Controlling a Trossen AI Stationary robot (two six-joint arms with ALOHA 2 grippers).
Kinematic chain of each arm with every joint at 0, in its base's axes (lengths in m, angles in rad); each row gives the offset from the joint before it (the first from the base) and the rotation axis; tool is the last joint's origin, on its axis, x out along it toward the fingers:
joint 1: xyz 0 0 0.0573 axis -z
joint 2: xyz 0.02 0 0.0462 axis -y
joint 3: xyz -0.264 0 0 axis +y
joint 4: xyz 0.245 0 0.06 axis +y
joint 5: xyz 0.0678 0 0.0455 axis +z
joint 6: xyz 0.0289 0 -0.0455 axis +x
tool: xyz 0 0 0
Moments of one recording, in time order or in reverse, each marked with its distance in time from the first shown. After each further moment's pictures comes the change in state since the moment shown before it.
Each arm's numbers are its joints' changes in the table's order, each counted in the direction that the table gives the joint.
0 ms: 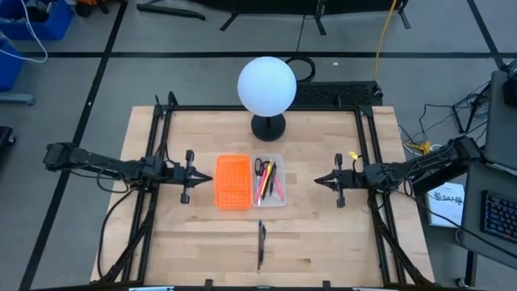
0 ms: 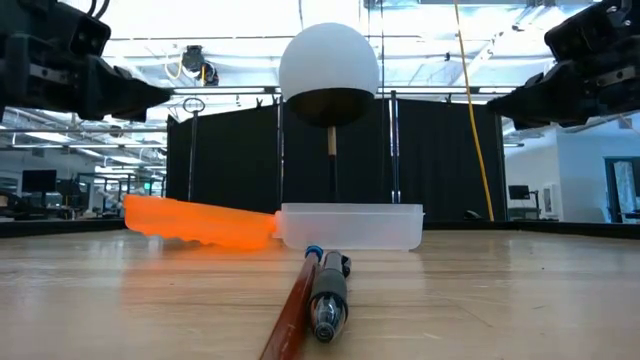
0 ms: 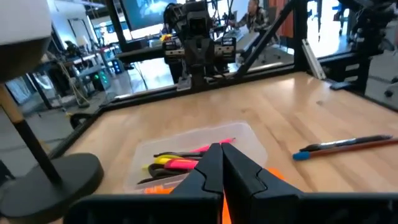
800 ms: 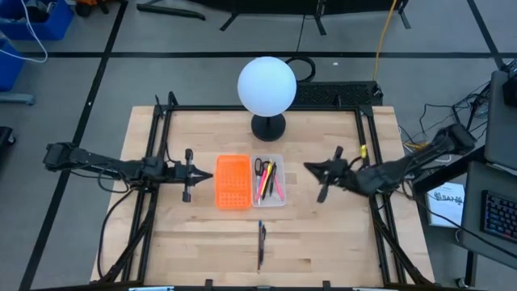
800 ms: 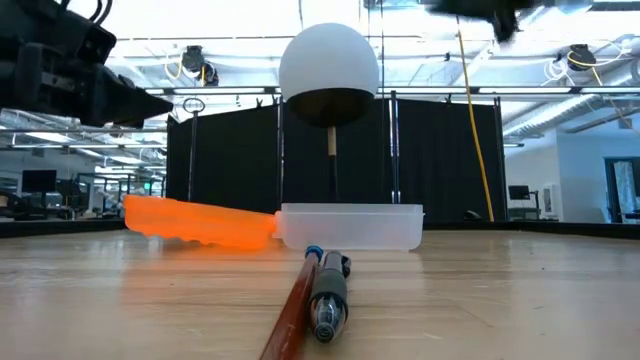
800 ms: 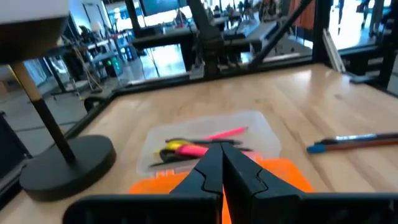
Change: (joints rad) left arm 0.000 0.001 0.000 0.037 0.069 -0.032; right arm -0.184 -0.429 -0.545 0.113 -0.565 0.219
